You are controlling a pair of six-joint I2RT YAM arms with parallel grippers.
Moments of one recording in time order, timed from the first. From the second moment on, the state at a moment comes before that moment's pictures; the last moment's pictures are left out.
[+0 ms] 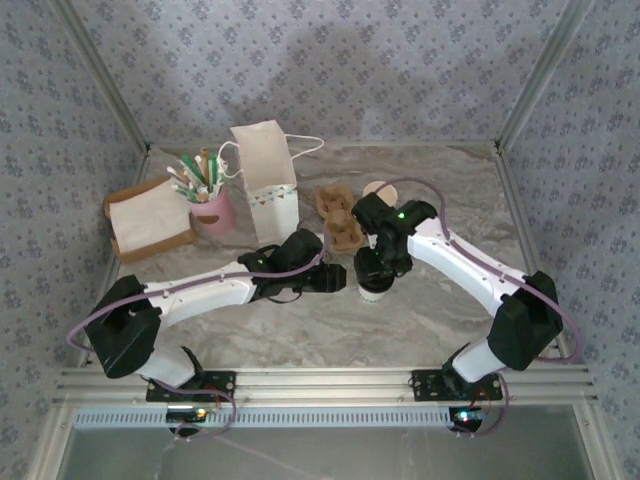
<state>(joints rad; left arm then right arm) -0.95 1.46 0.92 -0.26 0.14 -0.81 0.67 1.50 1.28 -1.18 0.02 0.40</state>
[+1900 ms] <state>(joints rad) -0.82 0.87 0.65 -0.50 -0.10 -0.79 0.61 1.97 1.86 -1.15 -0.02 0.32</state>
